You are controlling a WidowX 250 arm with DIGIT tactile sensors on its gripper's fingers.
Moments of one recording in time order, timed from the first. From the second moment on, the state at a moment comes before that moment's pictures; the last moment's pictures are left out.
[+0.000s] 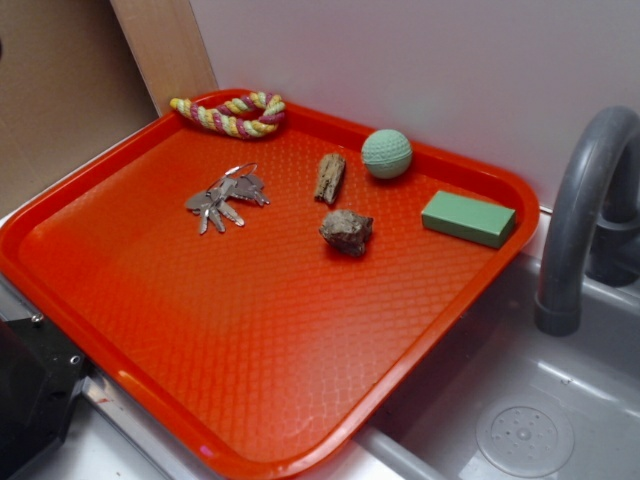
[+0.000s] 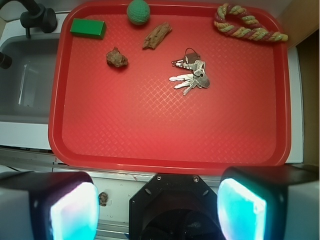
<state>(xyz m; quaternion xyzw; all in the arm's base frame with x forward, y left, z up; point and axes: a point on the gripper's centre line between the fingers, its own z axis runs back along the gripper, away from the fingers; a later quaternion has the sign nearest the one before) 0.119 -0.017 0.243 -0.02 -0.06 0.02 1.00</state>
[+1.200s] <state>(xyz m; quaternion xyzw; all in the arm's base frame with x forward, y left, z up) 0.280 0.030 0.089 0.06 -0.05 -0.11 0.99</state>
